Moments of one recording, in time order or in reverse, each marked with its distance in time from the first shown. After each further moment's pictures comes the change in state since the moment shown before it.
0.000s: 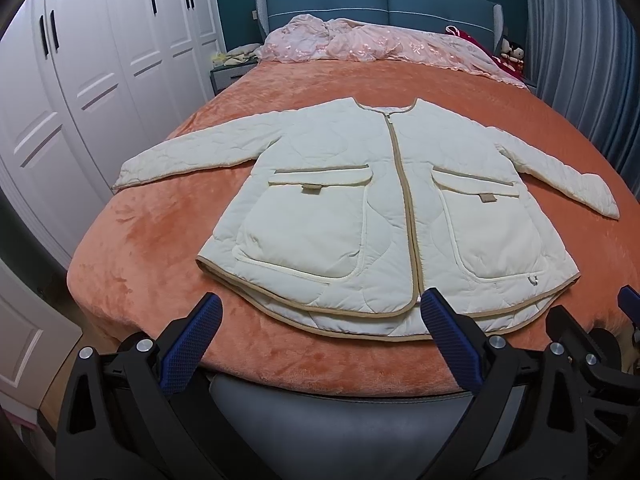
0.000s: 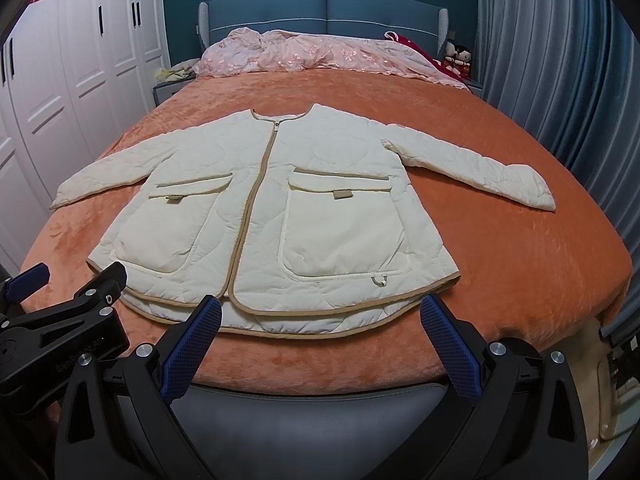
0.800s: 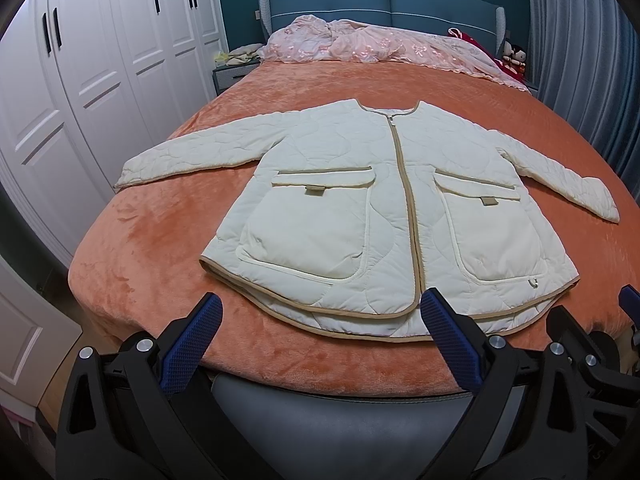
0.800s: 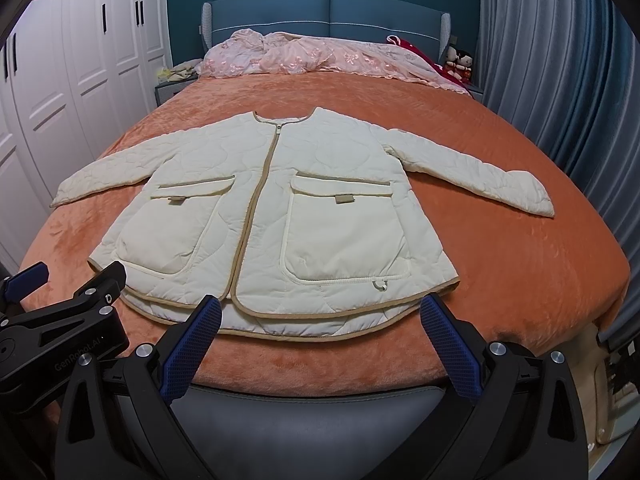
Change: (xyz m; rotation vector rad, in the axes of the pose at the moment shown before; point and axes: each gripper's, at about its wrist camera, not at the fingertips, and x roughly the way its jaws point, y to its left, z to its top) left arm -0.005 0.003 0.000 -0.011 -0.004 -0.001; right arm -0.004 0.002 0.001 -0.008 -0.009 -0.002
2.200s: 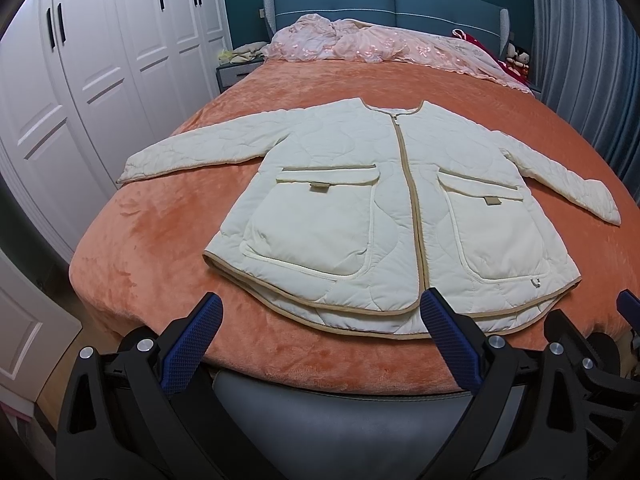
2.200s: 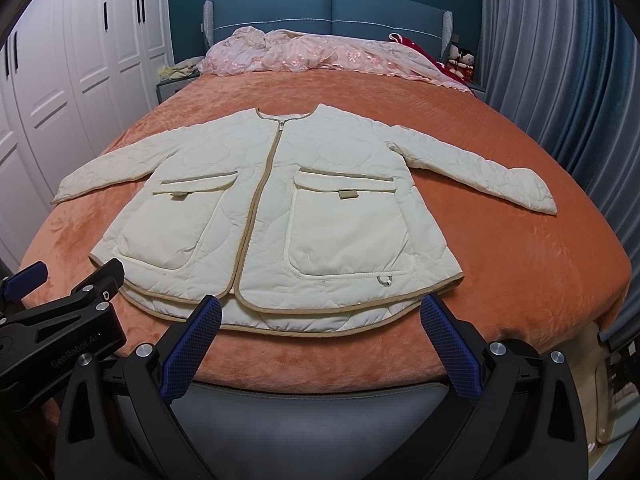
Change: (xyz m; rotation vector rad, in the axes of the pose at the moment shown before) left arm 0.001 0.008 -0.006 -0.017 0.000 -0.003; right arm 0.000 0.004 -0.002 -0.006 0.000 -0.005
